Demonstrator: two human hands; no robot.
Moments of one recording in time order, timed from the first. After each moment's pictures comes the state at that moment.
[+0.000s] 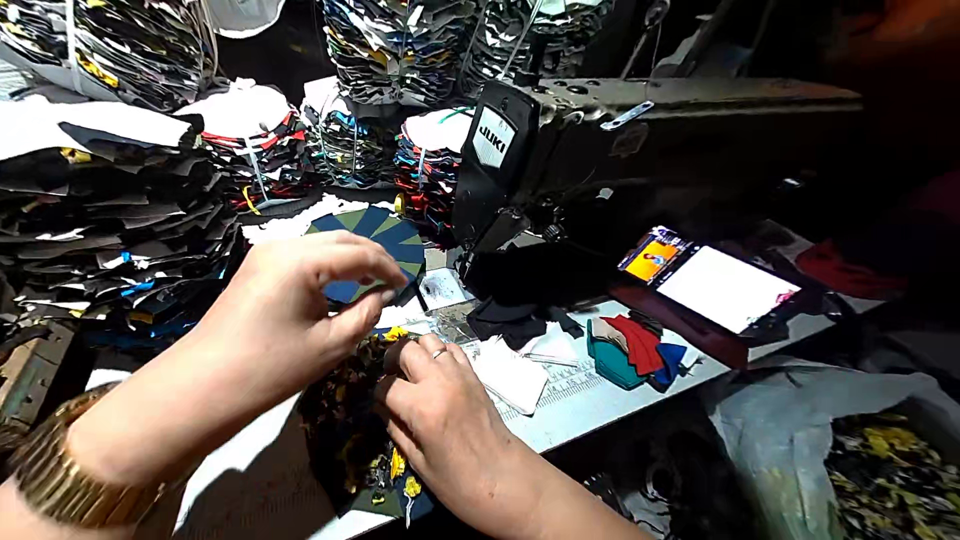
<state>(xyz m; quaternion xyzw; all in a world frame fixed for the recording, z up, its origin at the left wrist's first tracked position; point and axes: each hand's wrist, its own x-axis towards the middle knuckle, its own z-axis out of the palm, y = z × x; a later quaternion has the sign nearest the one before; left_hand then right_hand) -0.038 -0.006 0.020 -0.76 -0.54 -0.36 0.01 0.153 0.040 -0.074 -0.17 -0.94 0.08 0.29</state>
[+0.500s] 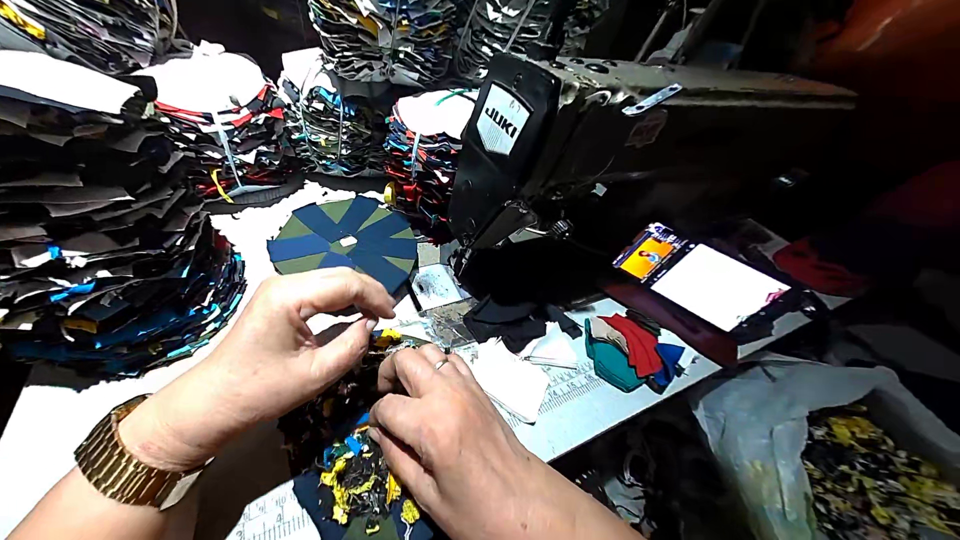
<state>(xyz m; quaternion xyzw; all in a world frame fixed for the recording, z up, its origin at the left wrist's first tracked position) -0.059 0.012 -0.037 -0.75 -0.47 -0.45 -0.11 0.156 0.042 -0.068 -0.17 -0.95 0.14 0.24</state>
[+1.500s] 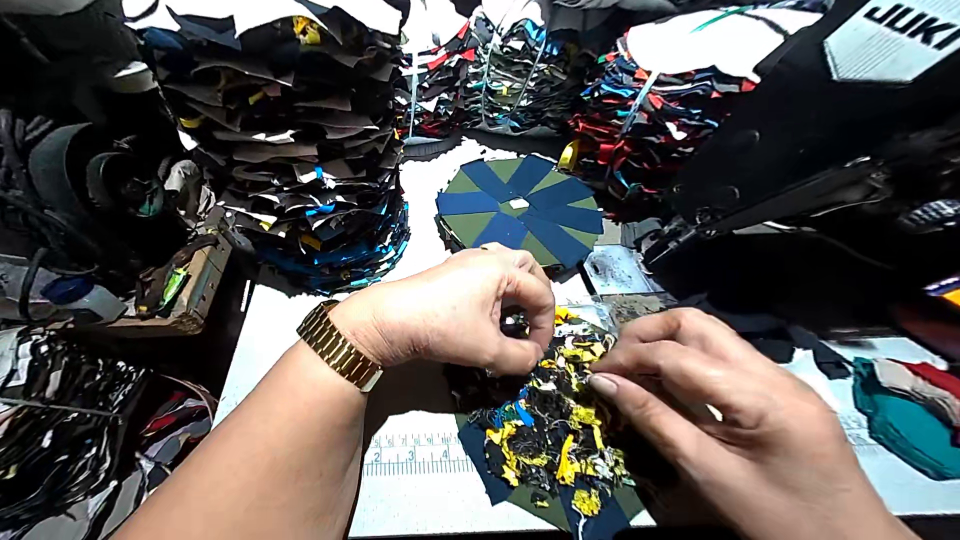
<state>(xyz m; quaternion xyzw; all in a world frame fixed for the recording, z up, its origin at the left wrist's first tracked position) -0.084 0.004 -0.033 -0.79 -0.48 -0.29 -0.24 0.175 0.069 -0.067 -0.19 -0.91 0.20 0.32</state>
